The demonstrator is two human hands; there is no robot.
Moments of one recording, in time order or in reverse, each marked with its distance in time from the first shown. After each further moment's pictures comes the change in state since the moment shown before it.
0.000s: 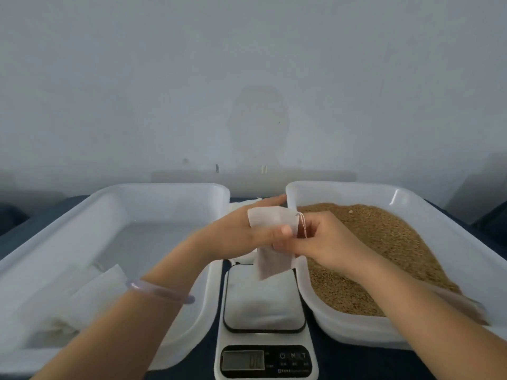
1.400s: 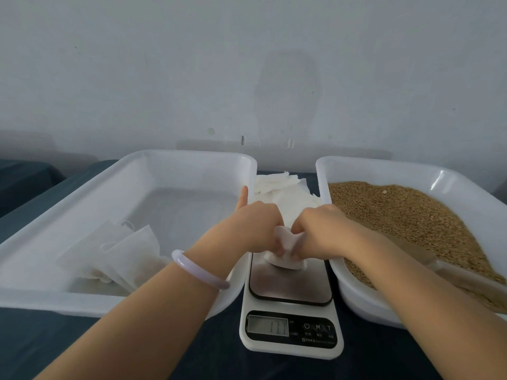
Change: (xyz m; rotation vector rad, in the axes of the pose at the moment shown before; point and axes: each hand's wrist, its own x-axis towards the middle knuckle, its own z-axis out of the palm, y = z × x) left_hand 0.004 -0.045 0.018 0.994 -0.047 -0.354; right_hand 0.028 0.004 0.038 -1.051 -0.335 0.145
